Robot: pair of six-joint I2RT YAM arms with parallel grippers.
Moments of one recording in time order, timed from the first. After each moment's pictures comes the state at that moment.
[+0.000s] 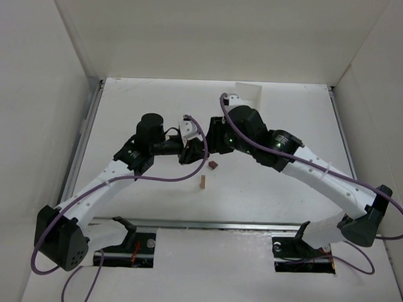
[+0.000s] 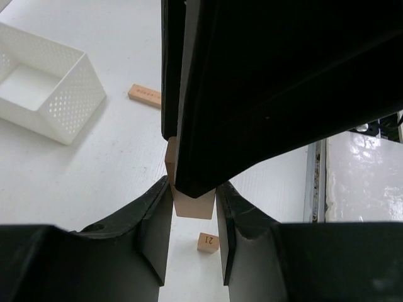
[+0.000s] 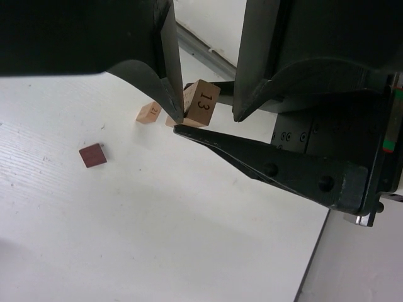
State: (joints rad) left arm -0.52 1.13 0.88 -0.08 0.81 0.21; right arm 0.93 1.41 1.49 -0.59 0.13 0.59
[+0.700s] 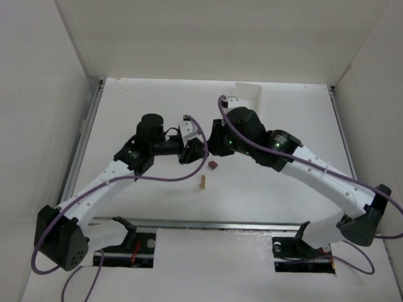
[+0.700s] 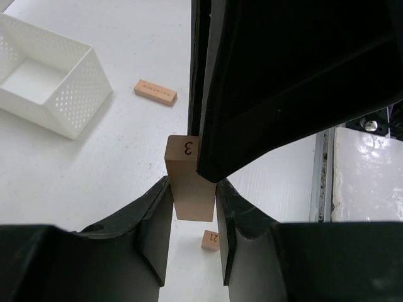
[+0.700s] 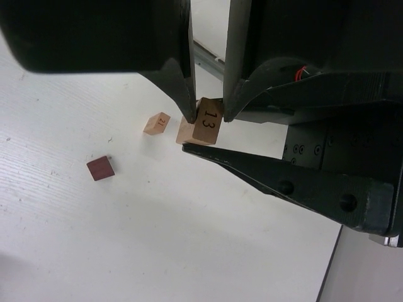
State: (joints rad) left arm -0.52 1.13 0.87 -0.07 0.79 0.21; right arm 0.94 1.42 1.49 -0.65 0.16 0.59
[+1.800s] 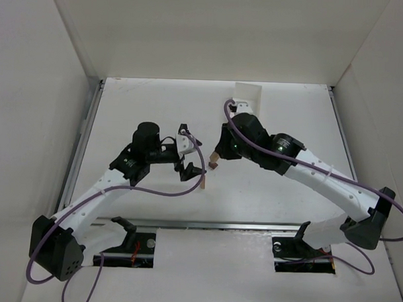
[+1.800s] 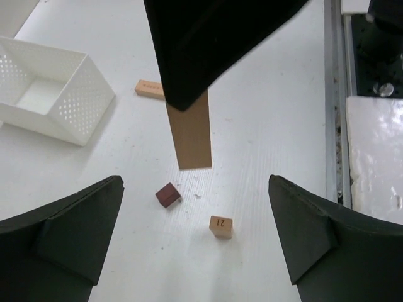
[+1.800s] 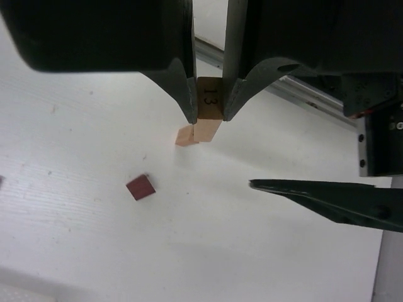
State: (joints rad) left arm -0.52 1.05 0.78 -0.07 0.82 0.36; right arm 0.94 1.40 1.46 -0.73 0.28 0.65
